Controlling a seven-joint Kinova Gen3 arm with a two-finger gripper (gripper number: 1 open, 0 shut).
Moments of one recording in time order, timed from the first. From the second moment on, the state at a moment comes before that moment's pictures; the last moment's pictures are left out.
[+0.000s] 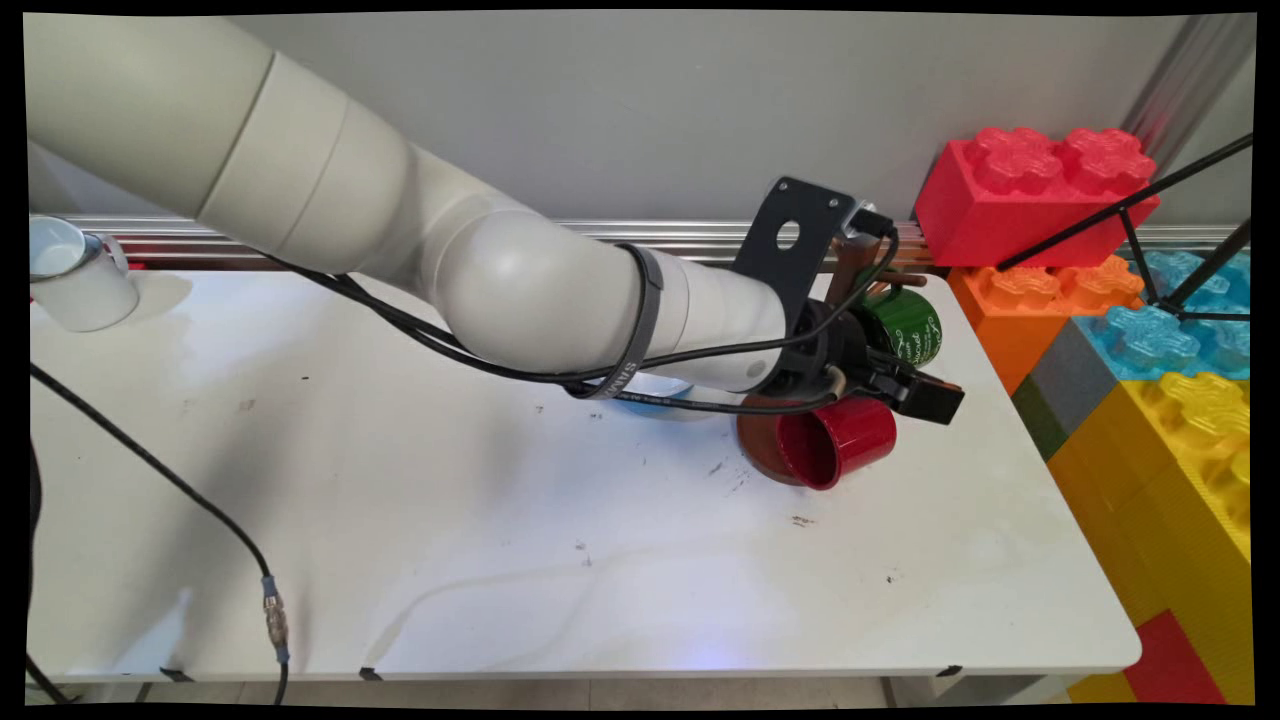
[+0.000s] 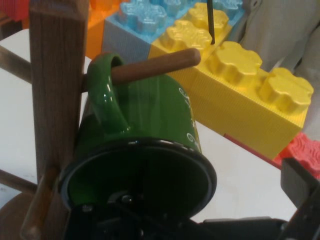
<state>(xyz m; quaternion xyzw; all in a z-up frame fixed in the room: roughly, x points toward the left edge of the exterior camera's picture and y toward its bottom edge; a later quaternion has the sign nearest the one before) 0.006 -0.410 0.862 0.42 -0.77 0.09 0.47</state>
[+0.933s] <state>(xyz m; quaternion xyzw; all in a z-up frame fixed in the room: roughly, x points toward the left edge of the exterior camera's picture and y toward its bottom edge) 0.003 -0.410 0.852 0.45 -0.74 0.07 0.50</state>
